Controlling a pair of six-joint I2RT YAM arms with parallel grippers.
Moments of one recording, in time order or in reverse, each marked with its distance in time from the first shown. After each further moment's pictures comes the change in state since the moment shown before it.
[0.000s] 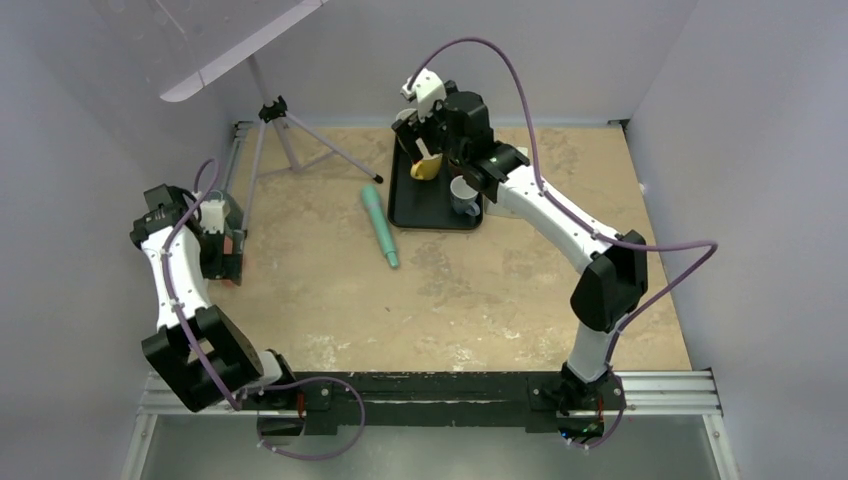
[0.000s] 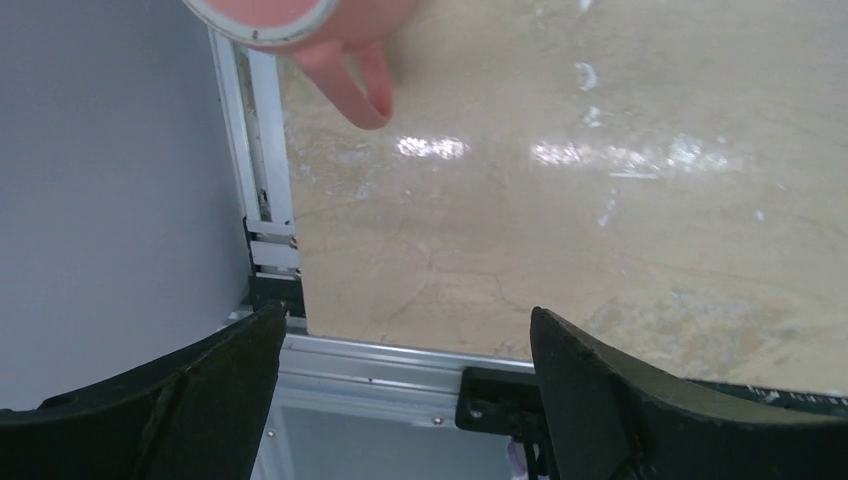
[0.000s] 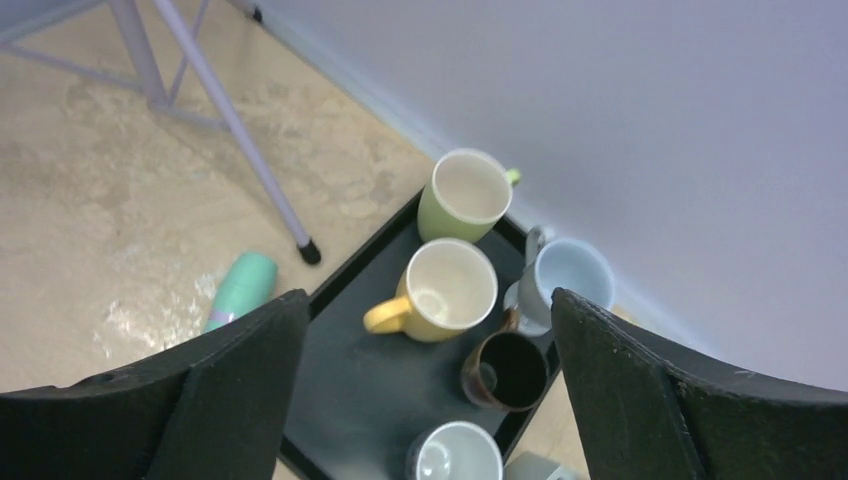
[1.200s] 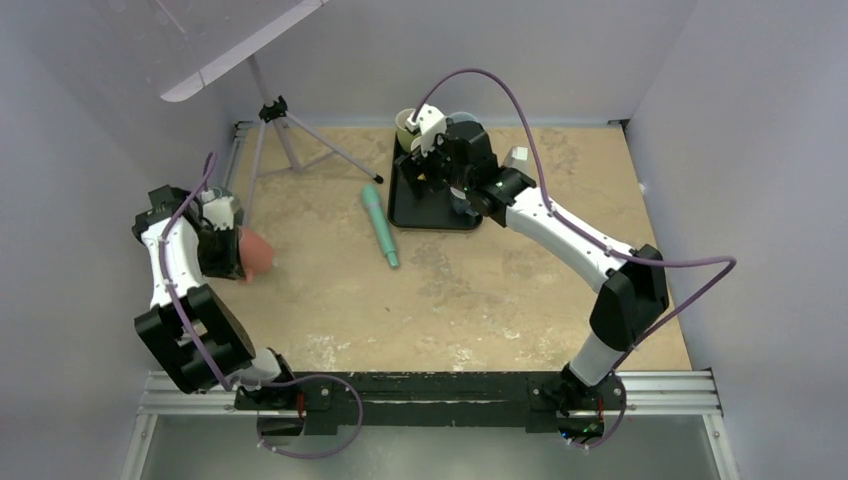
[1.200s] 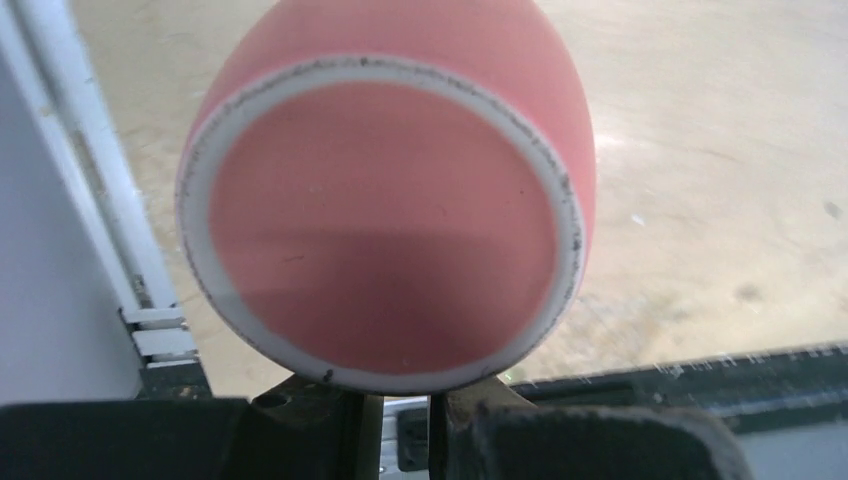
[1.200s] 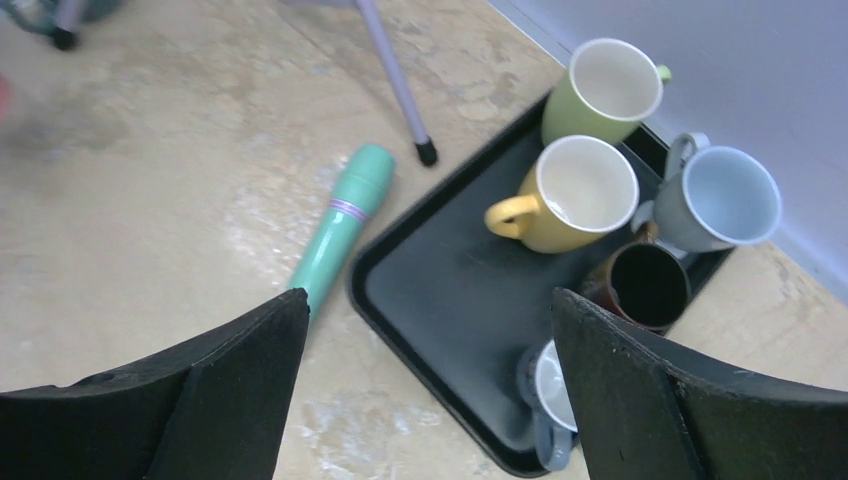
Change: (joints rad) left arm 0.043 0.149 -0.054 0.101 0.190 -0.014; right arm 0.037 -0.108 -0.256 -0.054 -0.089 0.124
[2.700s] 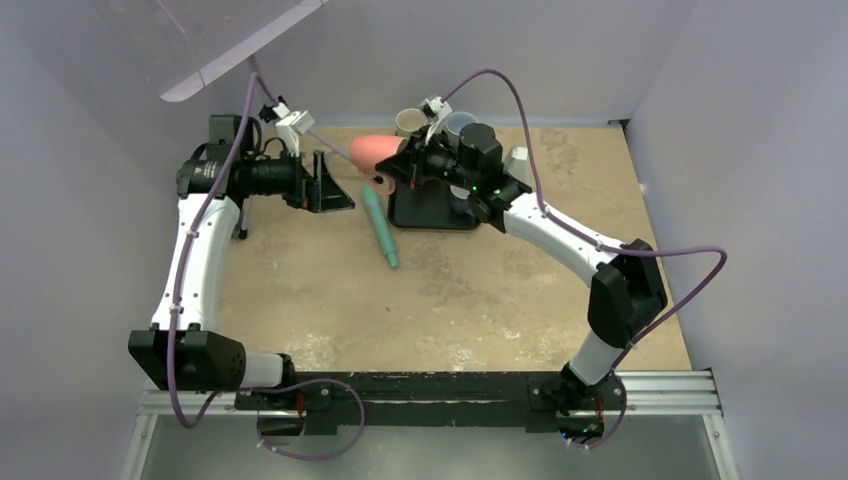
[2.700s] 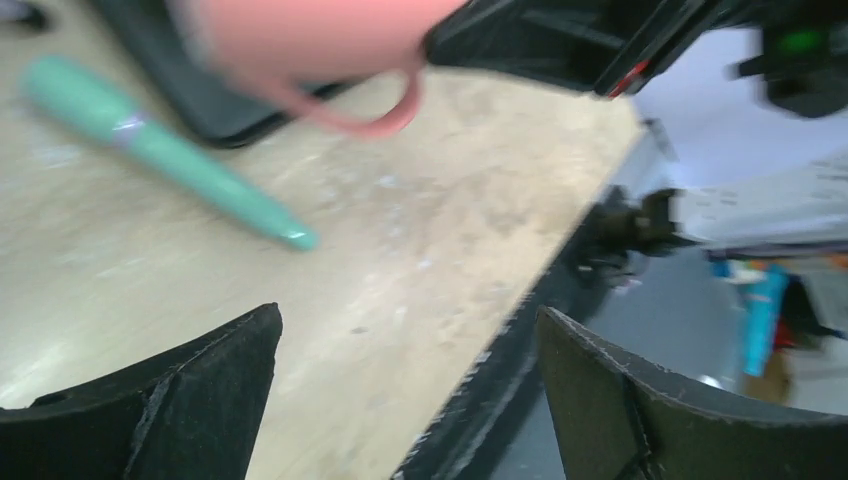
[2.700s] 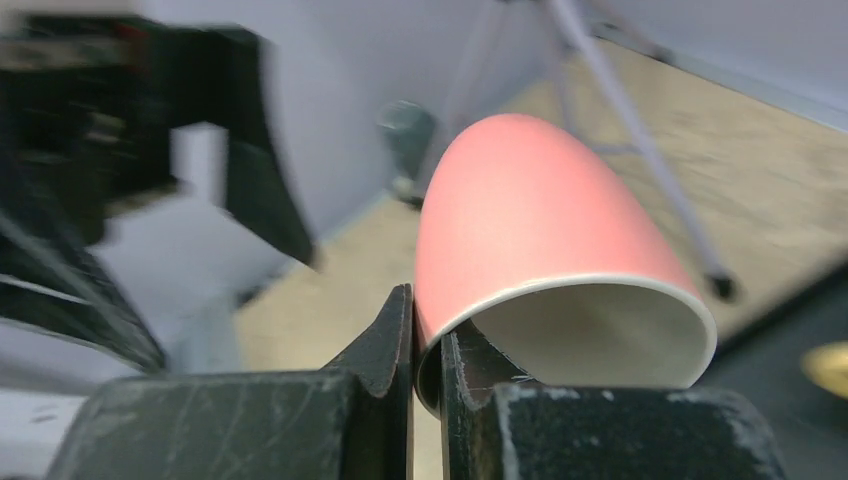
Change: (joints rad) left arm -0.571 -0.070 0.382 0.061 0.759 -0.431; right arm -0.020 -0.012 -0.155 0.604 -0.530 0.664
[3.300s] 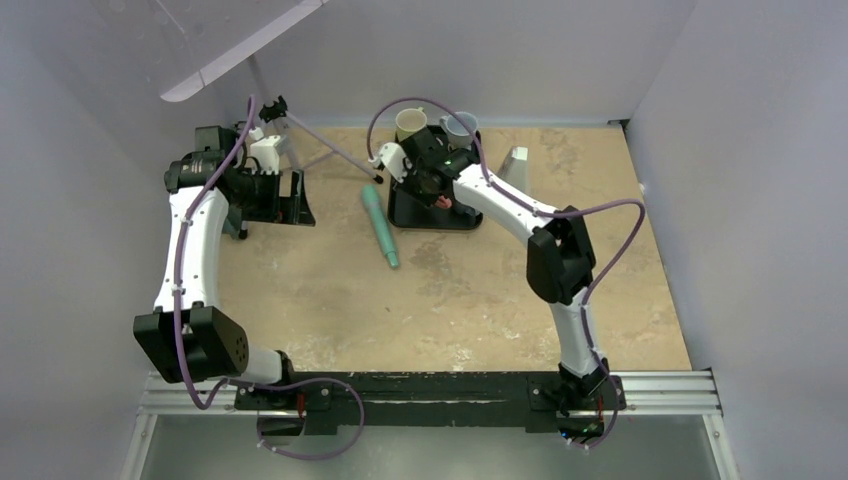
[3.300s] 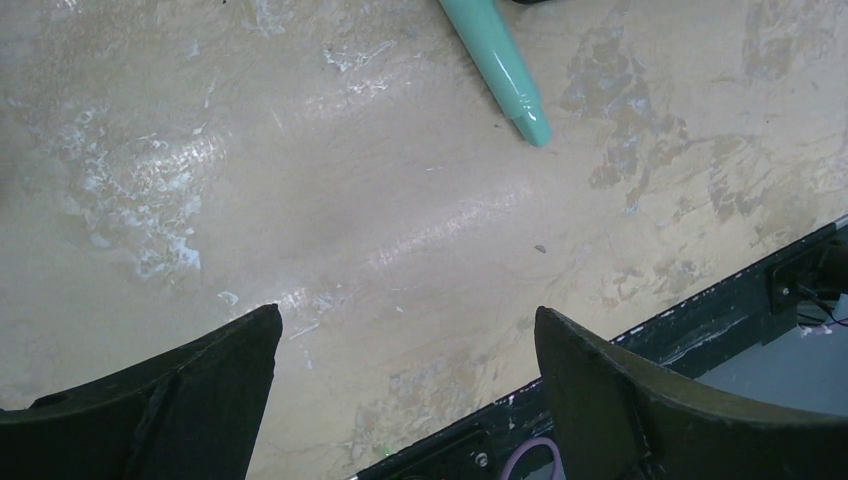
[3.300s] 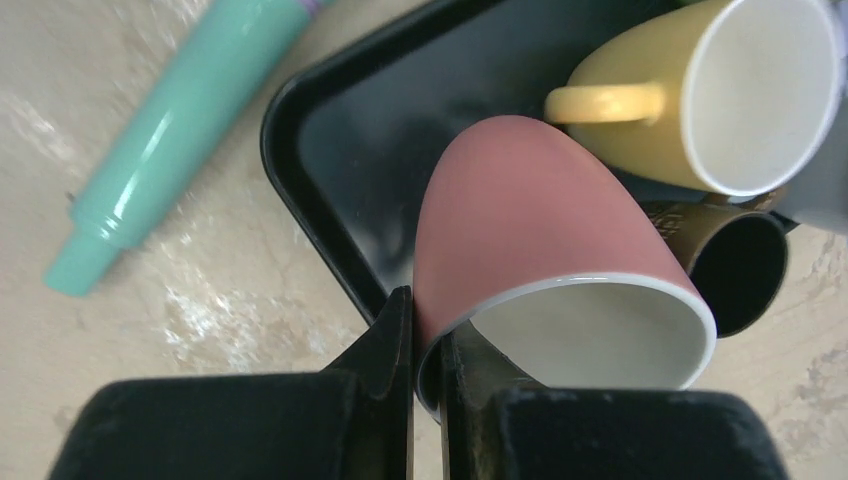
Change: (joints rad) left arm 0.159 0.056 -0.014 -0.201 -0.475 0.200; right arm 0.026 0.400 0.528 -1.042 0.552 -0.932
